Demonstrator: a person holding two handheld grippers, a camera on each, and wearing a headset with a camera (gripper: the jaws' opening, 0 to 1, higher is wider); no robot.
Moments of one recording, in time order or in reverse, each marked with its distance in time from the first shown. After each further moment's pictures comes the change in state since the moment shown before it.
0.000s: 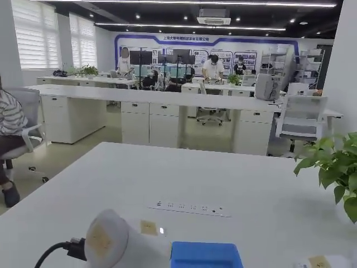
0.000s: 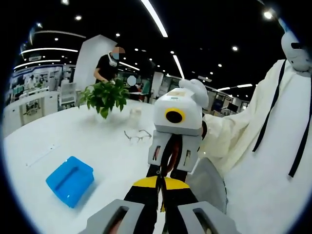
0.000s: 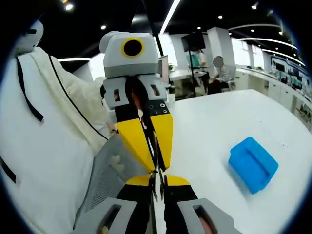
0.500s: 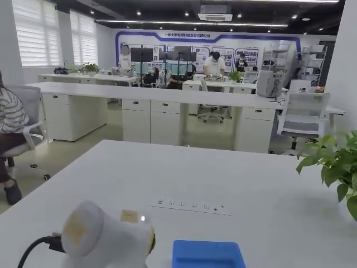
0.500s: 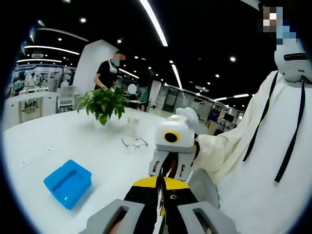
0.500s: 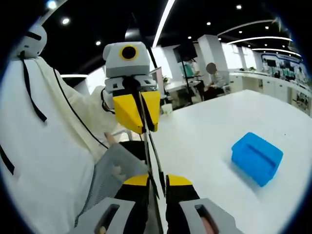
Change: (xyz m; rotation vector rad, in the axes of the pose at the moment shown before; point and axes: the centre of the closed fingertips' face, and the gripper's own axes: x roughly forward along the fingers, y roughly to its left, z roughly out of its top) left arm -0.014 0.001 0.011 -0.048 -0.082 -0.045; right arm 0.003 0.001 -0.008 0.094 -0.125 0.014
